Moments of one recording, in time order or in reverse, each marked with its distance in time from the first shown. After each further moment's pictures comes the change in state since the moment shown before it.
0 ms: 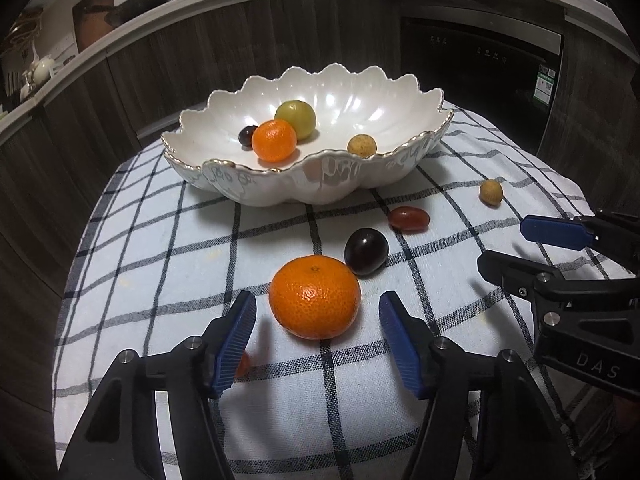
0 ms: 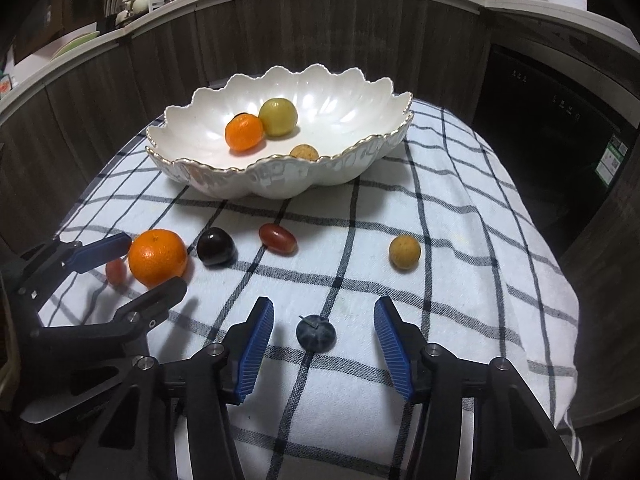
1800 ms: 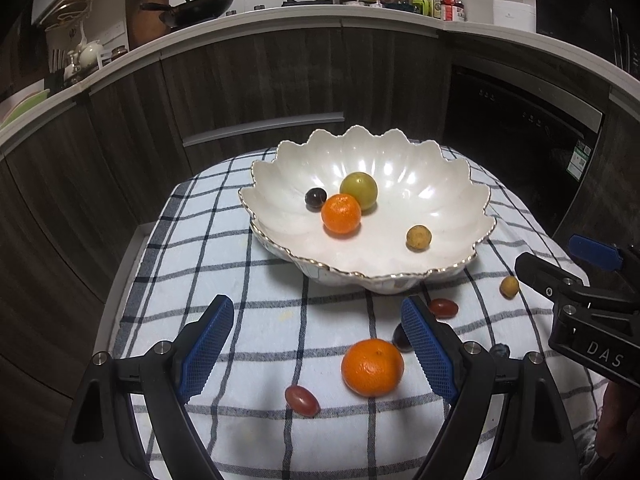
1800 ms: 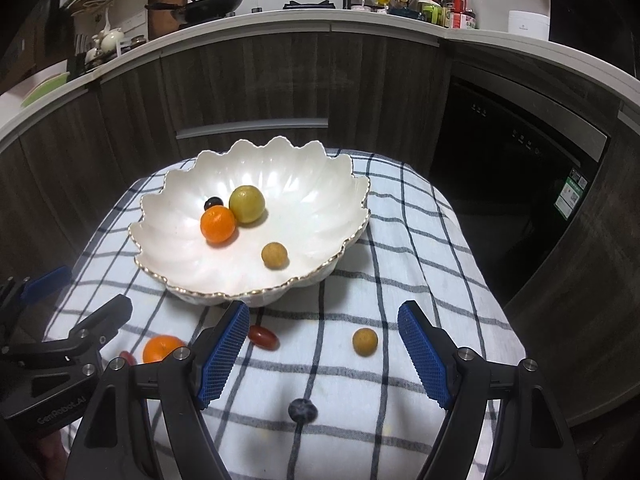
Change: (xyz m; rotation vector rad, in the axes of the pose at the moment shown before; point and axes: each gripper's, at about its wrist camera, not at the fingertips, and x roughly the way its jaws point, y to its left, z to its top) left arm -0.045 0.041 0.048 -0.139 -0.069 0.091; right arm -0.039 -0.006 0.061 0.081 -0.108 -0.109
